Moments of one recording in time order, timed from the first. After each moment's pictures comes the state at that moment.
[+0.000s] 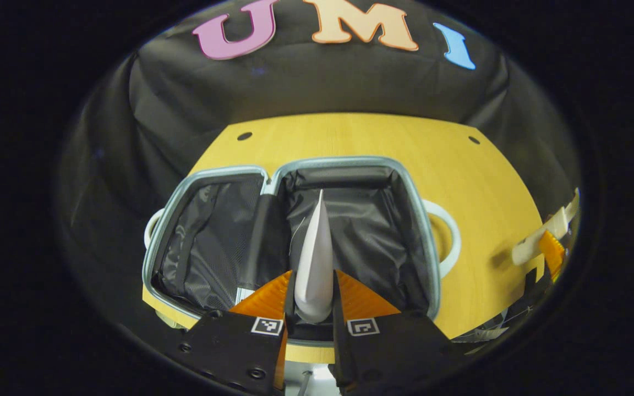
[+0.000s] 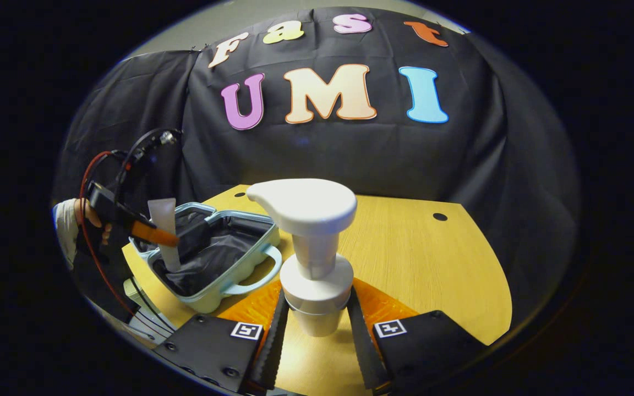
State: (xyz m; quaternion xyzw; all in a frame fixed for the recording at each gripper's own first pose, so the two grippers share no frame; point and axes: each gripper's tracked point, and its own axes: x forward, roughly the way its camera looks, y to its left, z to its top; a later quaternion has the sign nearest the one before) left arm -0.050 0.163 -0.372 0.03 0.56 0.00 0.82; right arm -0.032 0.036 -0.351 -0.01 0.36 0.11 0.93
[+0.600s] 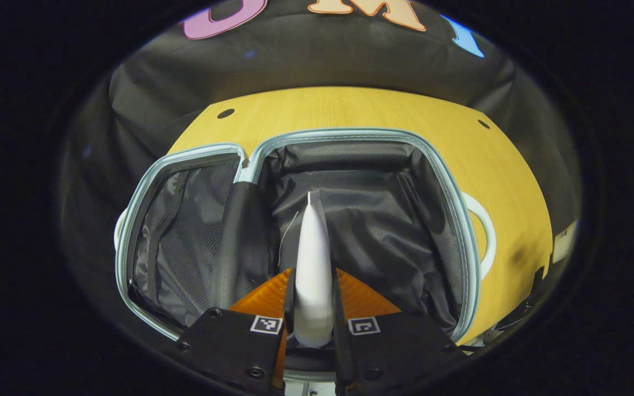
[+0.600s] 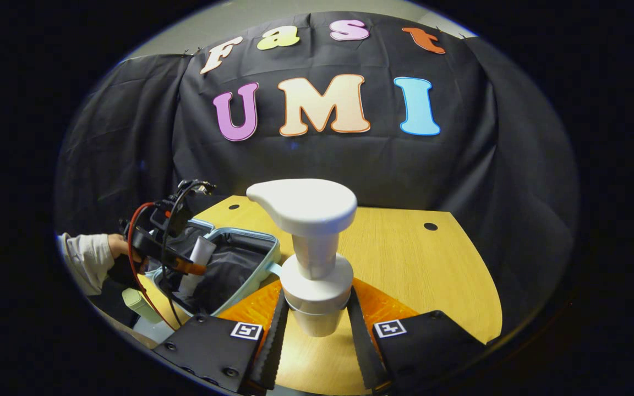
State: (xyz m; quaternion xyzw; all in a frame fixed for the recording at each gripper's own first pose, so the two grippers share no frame) left arm -0.020 0.168 -0.426 0.01 0.59 -0.01 0.81; right arm -0.016 0.056 -0.308 0.00 0.35 0.08 0.93
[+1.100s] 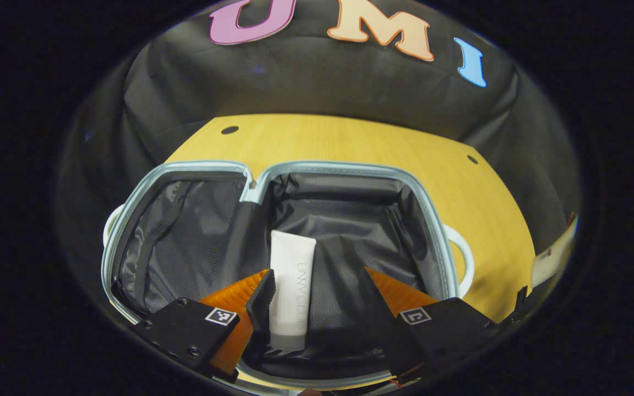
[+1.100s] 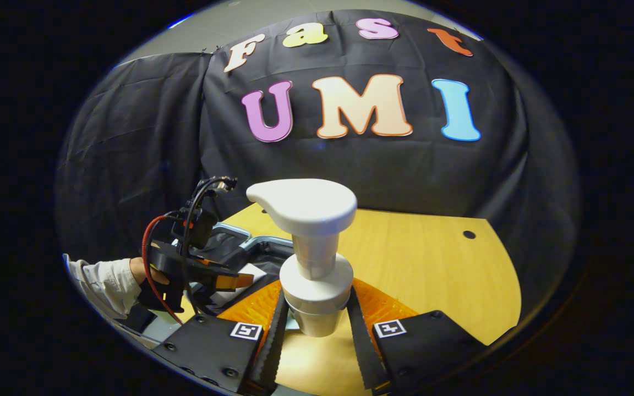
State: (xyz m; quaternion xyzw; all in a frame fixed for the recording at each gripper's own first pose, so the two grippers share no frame) left arm -0.001 0.172 -0.387 -0.05 0.50 -0.02 0.87; right arm -0.002 0.160 -0.309 0.02 0.36 0.16 0.92
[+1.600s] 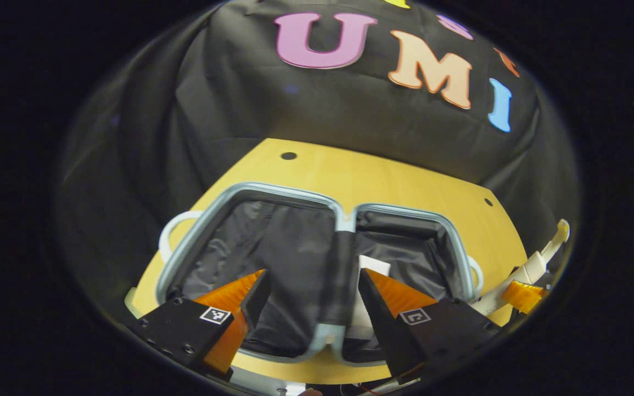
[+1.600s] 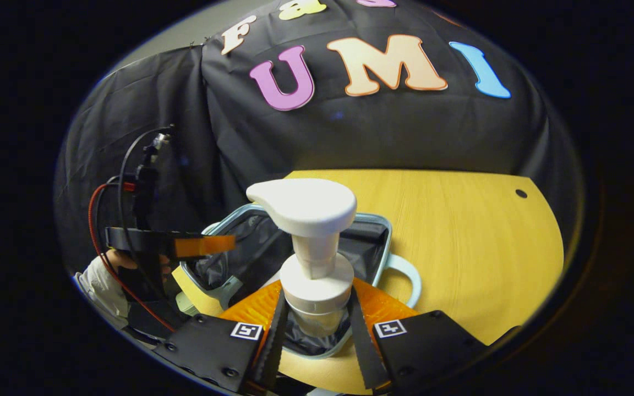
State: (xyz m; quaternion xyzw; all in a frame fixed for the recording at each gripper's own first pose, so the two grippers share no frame) left arm -0.019 0.310 -0.339 -0.07 0.44 0.07 0.89; right arm -0.020 0.254 -0.383 0.08 0.45 0.19 0.87
